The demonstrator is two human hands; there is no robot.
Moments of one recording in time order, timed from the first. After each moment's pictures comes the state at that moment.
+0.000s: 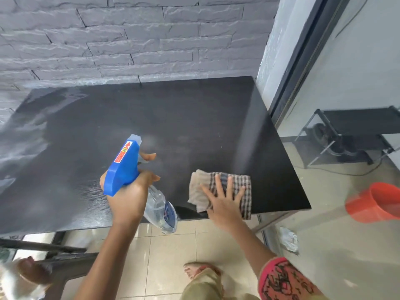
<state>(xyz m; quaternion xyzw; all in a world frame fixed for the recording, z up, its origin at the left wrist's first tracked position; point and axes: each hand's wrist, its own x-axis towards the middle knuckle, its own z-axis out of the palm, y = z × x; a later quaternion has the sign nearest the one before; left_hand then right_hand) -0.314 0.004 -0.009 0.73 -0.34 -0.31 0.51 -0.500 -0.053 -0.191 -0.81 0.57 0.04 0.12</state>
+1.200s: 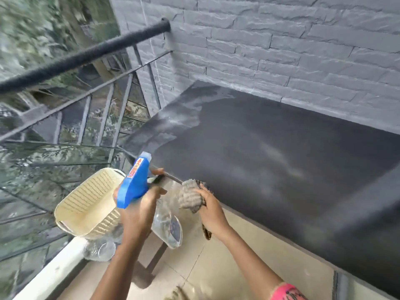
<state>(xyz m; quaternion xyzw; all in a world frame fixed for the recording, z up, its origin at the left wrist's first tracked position) -0.117 0.211 0.001 0.75 -0.13 -0.07 0.64 -0.197 0.088 -0.103 -0.76 0.32 -0.11 0.56</state>
